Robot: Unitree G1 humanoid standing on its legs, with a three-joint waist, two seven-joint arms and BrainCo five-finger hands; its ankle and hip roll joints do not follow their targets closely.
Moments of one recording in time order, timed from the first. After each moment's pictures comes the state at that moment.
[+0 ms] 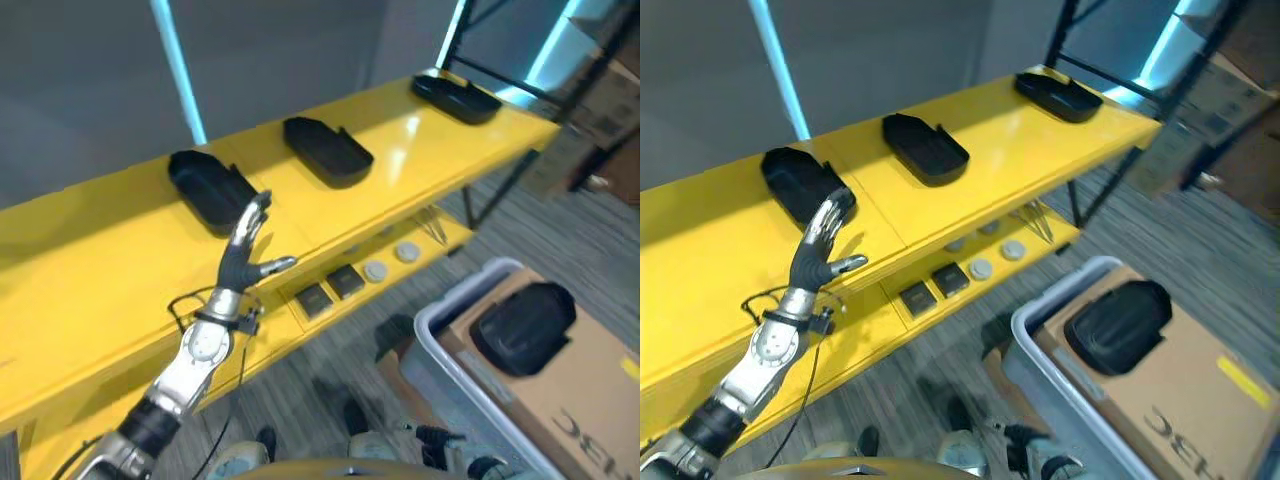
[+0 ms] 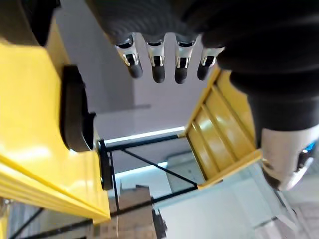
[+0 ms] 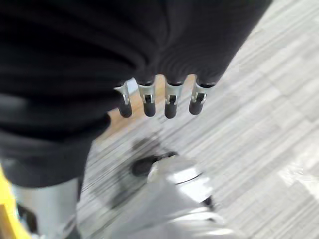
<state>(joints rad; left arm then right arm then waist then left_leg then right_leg) -0.21 0.47 -0.50 0.01 -0.21 -0.49 0.25 -0.07 -0.24 0.29 1.19 0.34 0.15 -0.09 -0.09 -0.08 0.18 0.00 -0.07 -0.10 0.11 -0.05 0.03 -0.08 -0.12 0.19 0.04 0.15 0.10</state>
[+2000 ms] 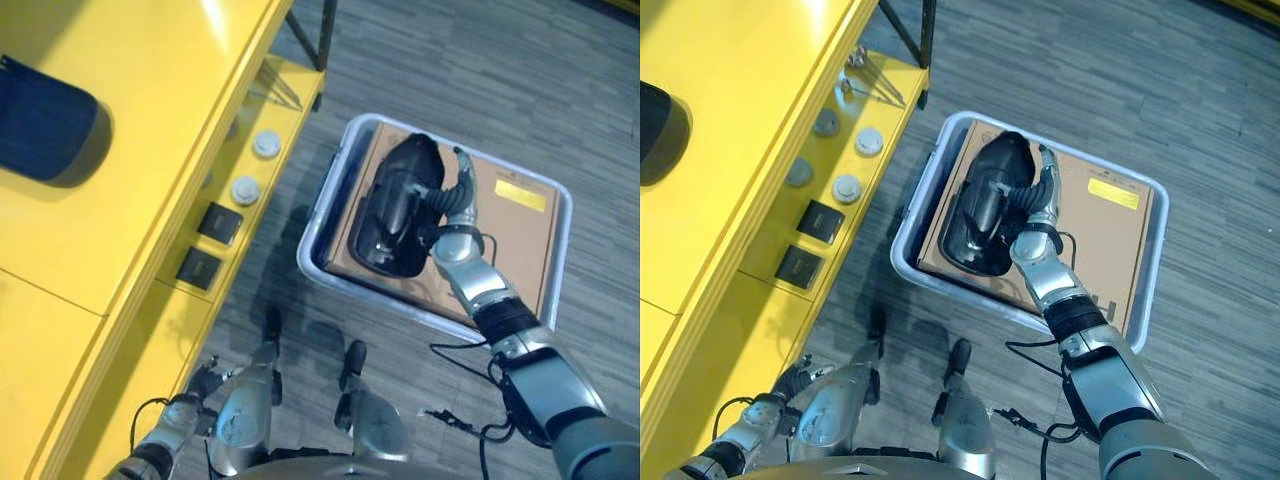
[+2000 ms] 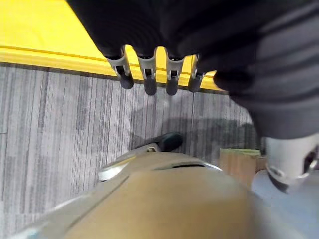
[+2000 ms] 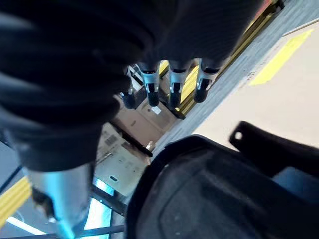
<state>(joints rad) -0.11 0.31 -0.43 1.03 -0.25 -0.14 0.06 -0.65 -0.53 0.35 0.49 0.12 0.07 -0.64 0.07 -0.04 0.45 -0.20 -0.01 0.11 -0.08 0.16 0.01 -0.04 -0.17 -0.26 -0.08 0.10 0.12</state>
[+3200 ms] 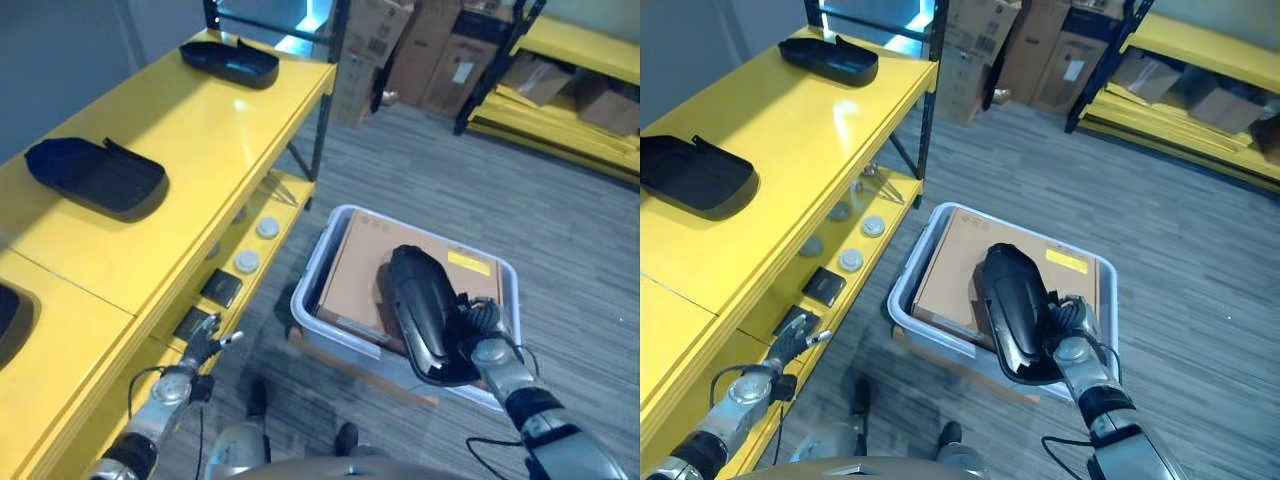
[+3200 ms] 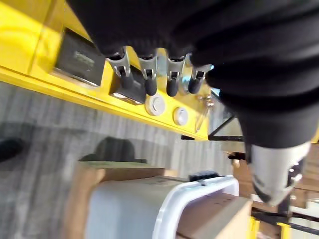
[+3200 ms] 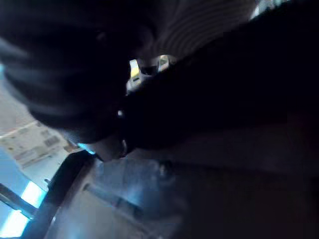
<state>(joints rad) -0.05 0.46 -0.39 0.49 -0.42 -0.05 0.04 -0.25 -0.61 0.29 0.63 -0.01 0.09 -0.45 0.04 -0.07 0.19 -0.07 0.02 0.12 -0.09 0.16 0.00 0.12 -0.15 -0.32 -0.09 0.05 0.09</state>
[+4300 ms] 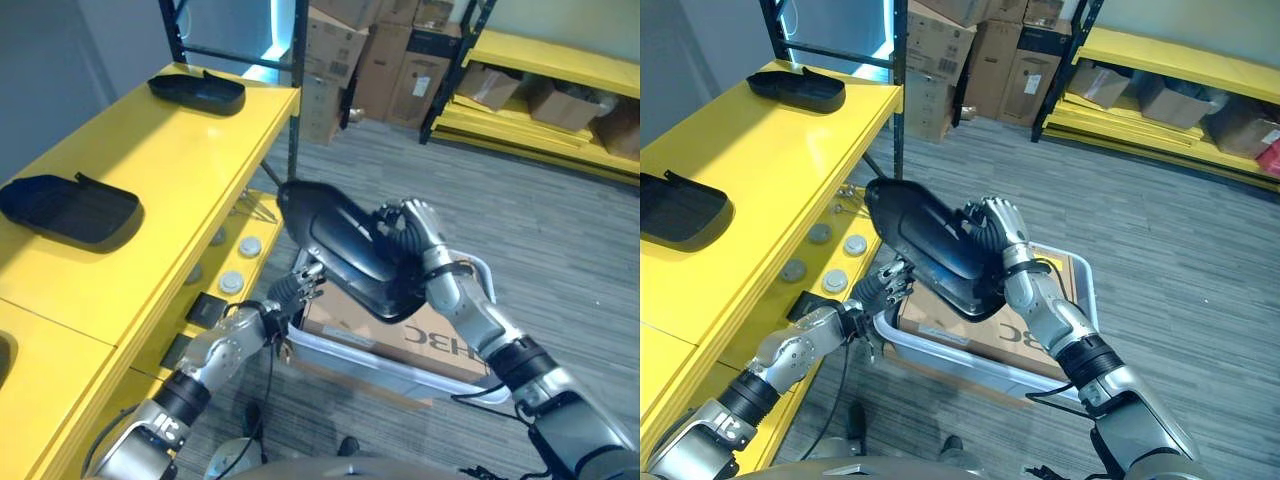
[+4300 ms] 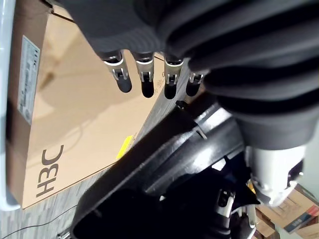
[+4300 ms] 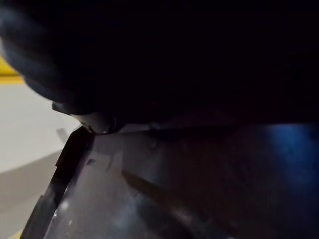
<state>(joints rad) -0.30 0.30 -0.49 0.15 -0.92 0.35 -0.03 -0.45 -0.63 0.51 0.25 -0.36 -0.11 -0.42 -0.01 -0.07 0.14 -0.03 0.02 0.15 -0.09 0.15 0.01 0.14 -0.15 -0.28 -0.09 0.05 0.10</state>
